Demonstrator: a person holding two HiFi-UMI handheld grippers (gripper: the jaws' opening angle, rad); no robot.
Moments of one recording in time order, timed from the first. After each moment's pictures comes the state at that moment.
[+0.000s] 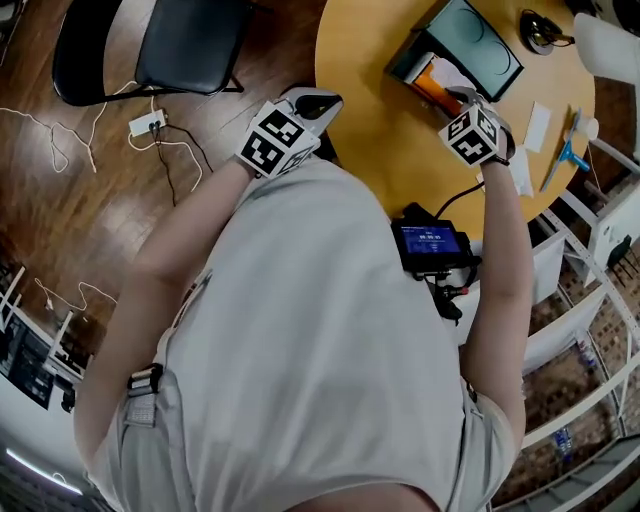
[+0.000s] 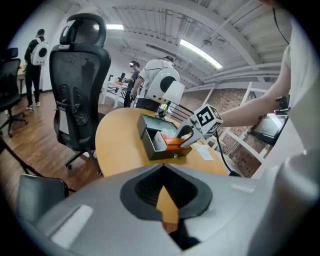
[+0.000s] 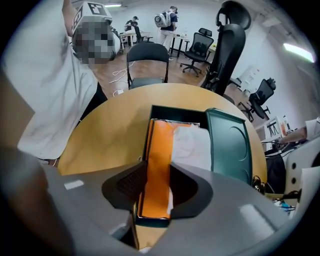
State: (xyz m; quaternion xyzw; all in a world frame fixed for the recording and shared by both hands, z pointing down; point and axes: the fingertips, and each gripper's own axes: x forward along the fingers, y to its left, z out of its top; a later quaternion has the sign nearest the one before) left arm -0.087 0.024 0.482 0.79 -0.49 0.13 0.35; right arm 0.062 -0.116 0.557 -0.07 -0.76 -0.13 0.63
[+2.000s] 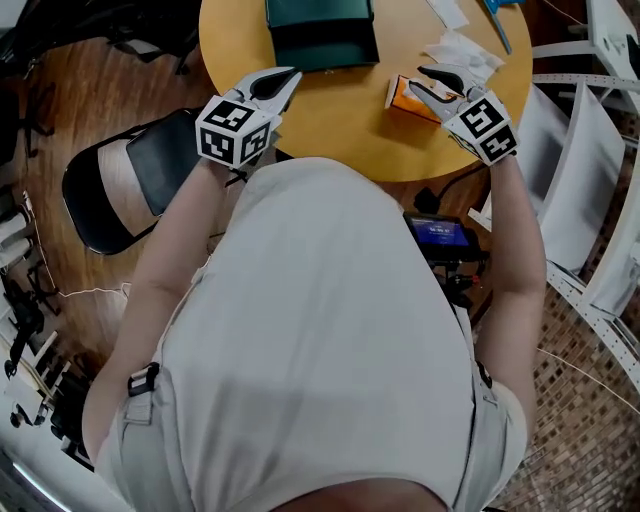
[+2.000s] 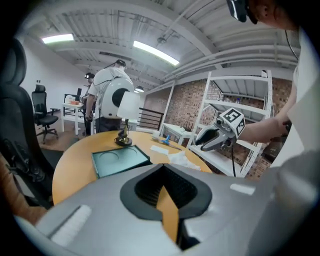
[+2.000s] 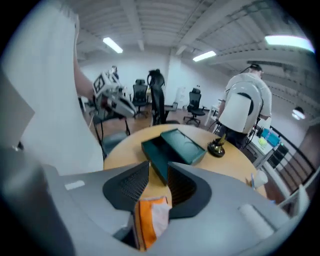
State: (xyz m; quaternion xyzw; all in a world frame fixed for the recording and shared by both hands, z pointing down) left arm 0.038 -0.095 0.489 0.90 -0.33 0.16 0.23; right arm 0.214 -0.091 0.489 0.21 -0.89 0.06 0.39
